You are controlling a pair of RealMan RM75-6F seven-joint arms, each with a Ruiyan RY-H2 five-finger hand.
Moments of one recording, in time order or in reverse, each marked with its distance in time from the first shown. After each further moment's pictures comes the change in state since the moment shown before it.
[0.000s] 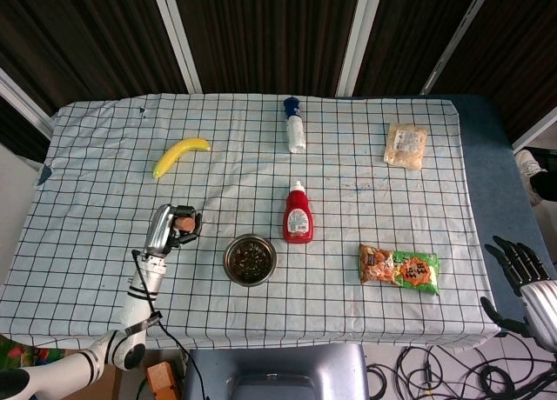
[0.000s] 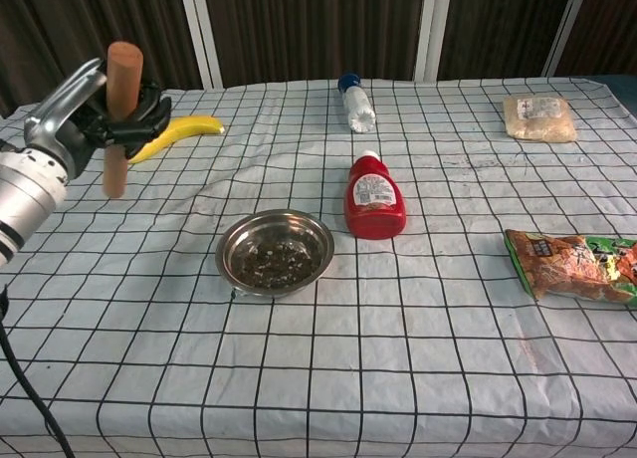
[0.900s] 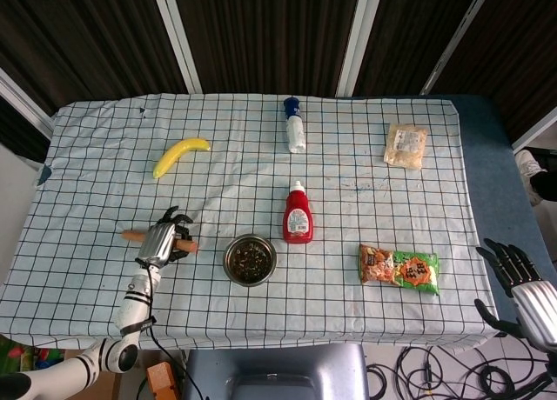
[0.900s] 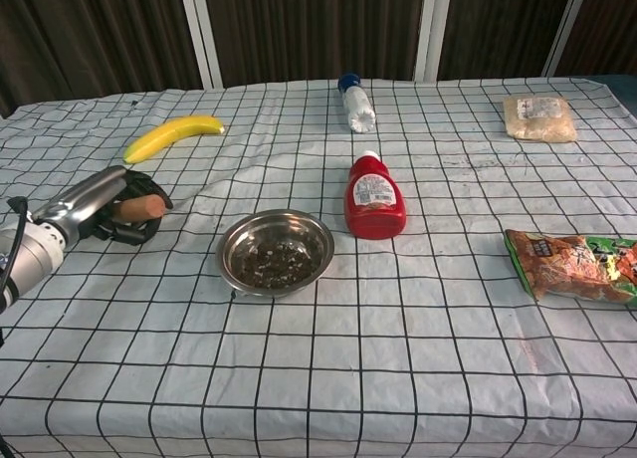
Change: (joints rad) left arm 0.019 0.007 0.050 0.014 -0.189 -0.293 0.492; right arm 0.011 -0.002 -0.009 -0.008 -0.007 -0.020 -0.026
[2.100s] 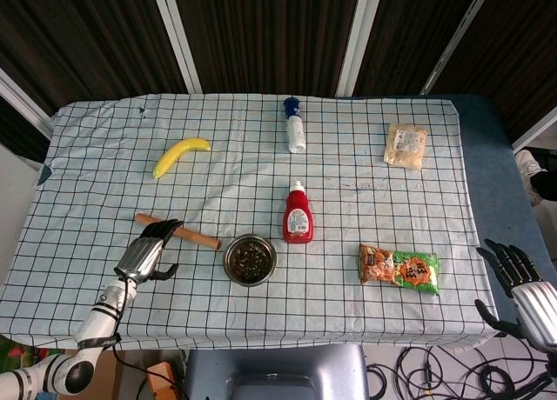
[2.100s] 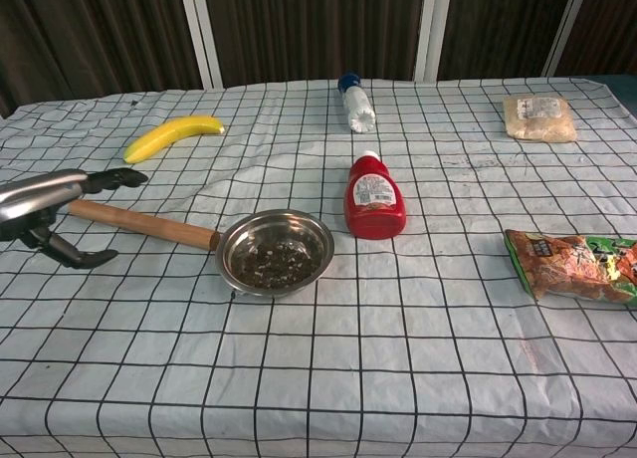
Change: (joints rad) left arm 0.047 0.409 0.096 -0.504 -0.066 -0.038 0.256; right arm -0.003 -0.002 -0.003 -0.004 0.006 0.001 -0.018
